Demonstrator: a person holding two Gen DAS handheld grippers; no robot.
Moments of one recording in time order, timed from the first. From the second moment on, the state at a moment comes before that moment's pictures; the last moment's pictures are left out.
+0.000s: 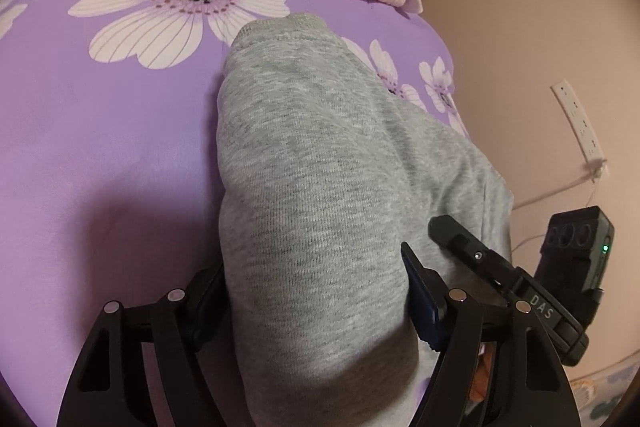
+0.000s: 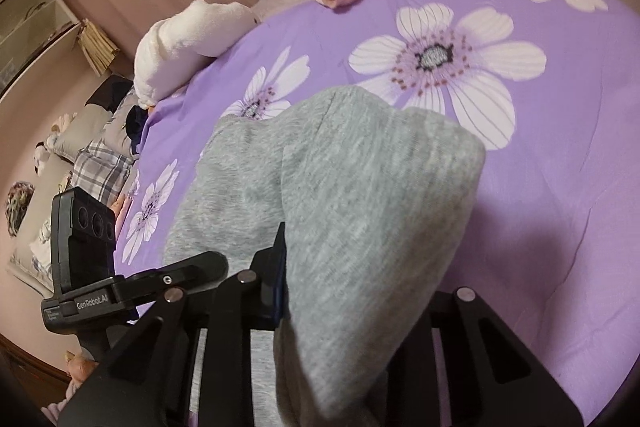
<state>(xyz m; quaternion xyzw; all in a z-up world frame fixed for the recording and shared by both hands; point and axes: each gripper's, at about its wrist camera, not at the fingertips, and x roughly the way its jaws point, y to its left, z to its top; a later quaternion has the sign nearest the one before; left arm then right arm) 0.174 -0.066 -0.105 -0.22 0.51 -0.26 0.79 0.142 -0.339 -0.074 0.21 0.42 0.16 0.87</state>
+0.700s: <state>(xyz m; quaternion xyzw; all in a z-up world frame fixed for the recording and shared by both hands) 0.127 -0.037 -0.067 -0.19 0.48 -0.25 0.82 0.089 -0.304 -0.034 0.20 0.38 0.18 0.88</state>
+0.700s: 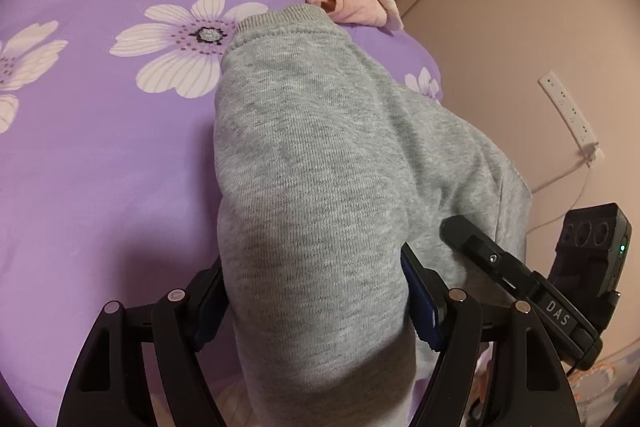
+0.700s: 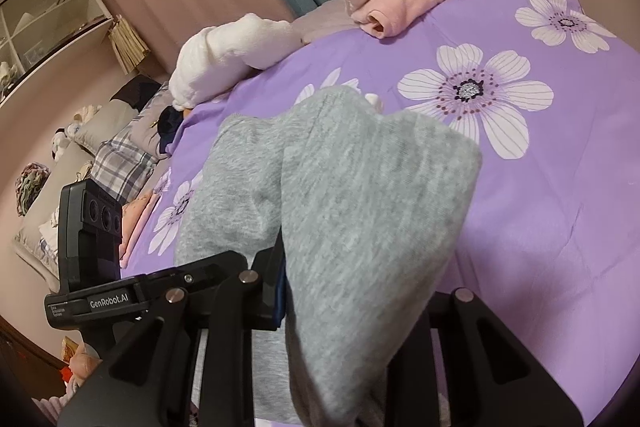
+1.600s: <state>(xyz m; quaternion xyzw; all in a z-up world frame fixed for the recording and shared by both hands) 0.071 0.025 -0.048 -0.21 0.46 -0.21 0.84 0.034 -0.224 -0.011 0.19 0.38 0.24 0.87</state>
